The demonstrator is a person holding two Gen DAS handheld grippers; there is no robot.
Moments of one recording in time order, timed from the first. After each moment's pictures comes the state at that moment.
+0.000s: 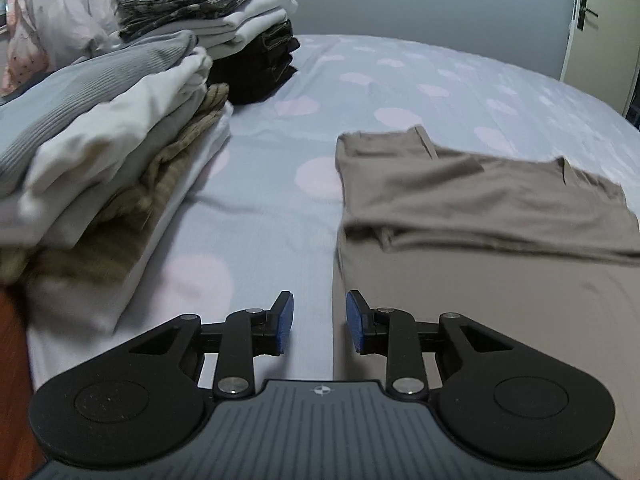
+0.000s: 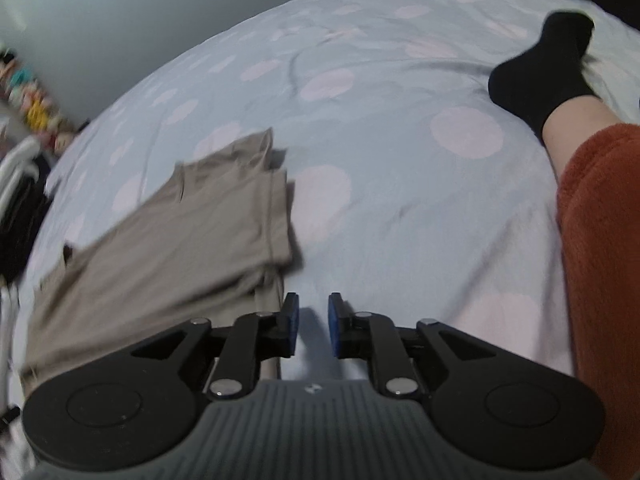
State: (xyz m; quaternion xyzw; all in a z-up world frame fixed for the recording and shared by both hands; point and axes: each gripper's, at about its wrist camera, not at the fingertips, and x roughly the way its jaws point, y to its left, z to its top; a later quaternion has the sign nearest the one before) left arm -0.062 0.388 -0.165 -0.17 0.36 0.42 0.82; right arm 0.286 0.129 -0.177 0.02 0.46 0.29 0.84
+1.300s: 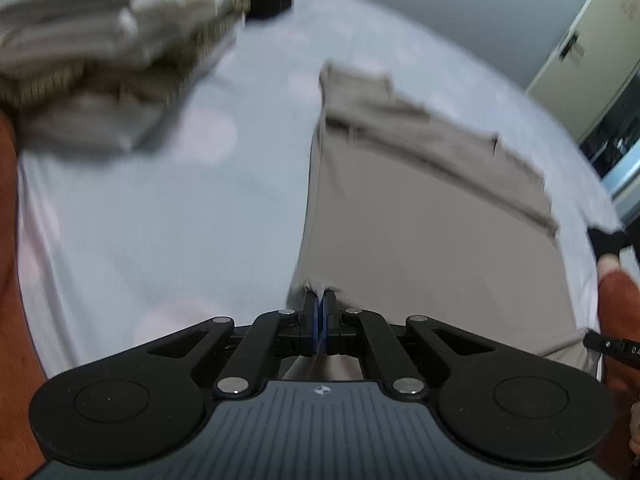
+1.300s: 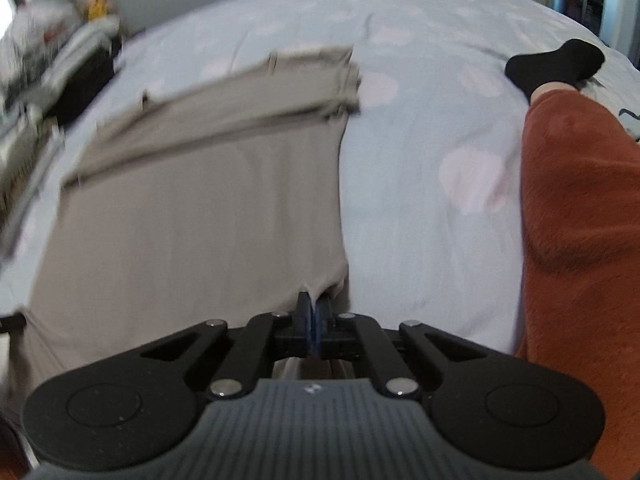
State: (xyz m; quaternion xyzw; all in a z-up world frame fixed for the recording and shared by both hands) left arm -0.152 0.345 -0.157 -0.32 0.33 0.34 0.82; right arm 0.152 0.069 -0.161 -0.07 0.45 0.36 0.82
